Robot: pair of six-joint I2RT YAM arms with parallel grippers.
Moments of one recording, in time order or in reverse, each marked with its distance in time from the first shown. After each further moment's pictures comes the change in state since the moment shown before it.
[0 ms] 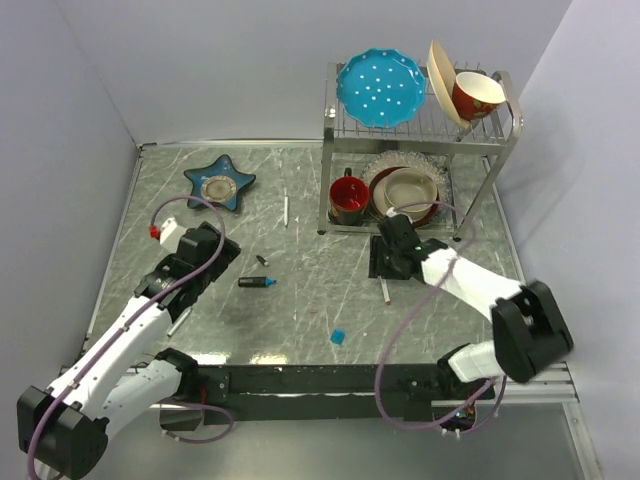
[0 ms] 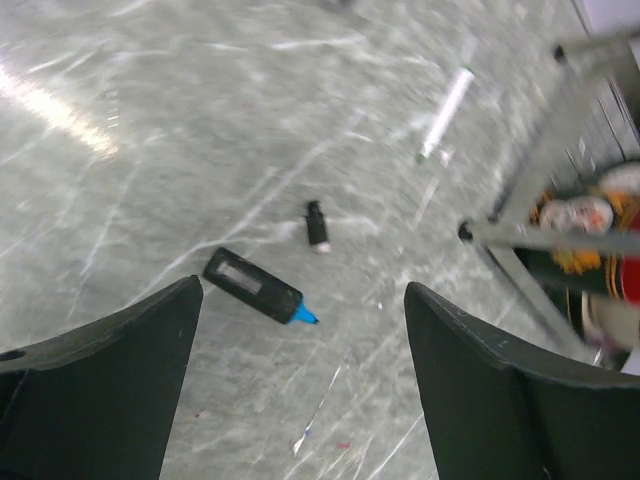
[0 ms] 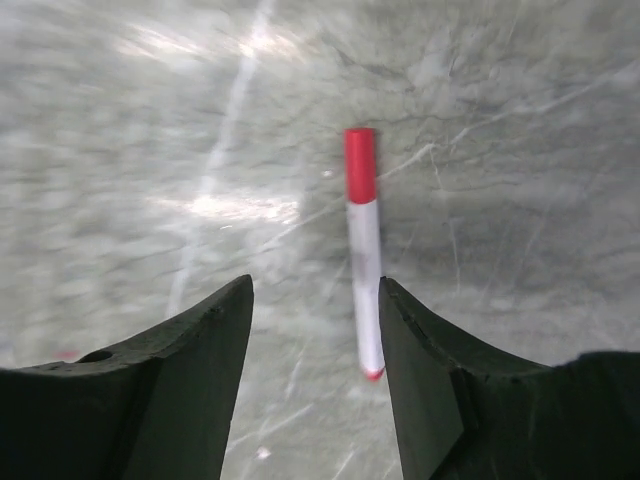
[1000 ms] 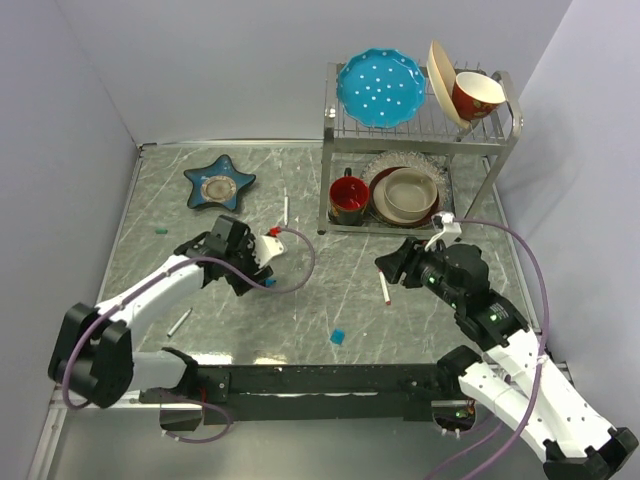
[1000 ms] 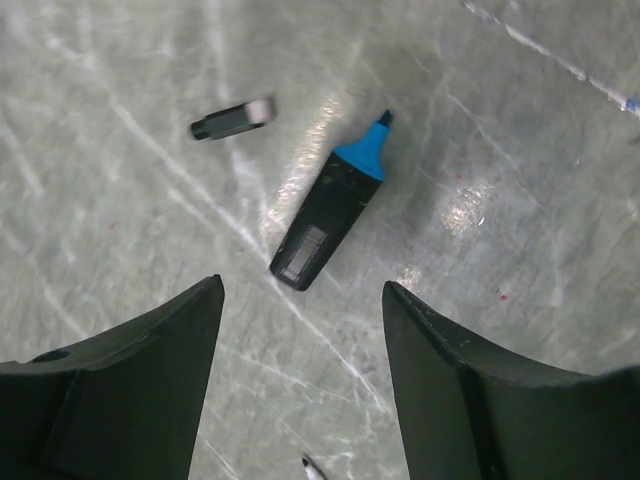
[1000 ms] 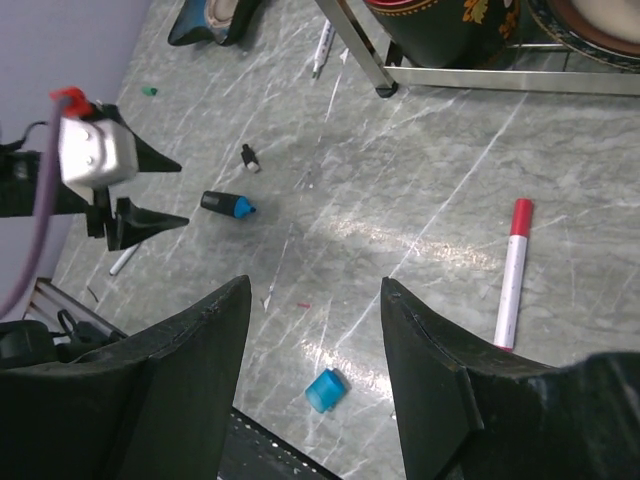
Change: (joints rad) left arm -0.016 0.390 0.101 -0.018 0.541 1.674; right arm 0.026 -0.802 -0.126 0.025 -0.167 0.077
